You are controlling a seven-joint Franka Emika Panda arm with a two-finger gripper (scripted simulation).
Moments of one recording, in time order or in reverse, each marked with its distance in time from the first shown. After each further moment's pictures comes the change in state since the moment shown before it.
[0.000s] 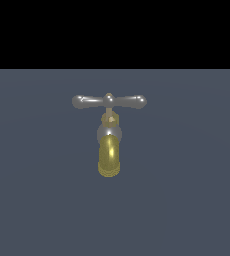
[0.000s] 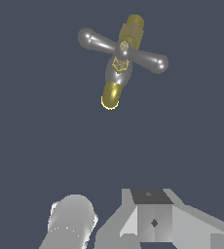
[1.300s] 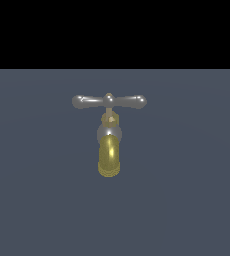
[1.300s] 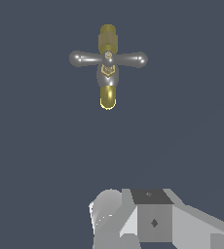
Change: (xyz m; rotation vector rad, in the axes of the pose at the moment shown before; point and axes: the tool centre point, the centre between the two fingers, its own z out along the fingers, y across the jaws) arm -0.010 -0.042 -0.063 -0.007 -0.002 0.326
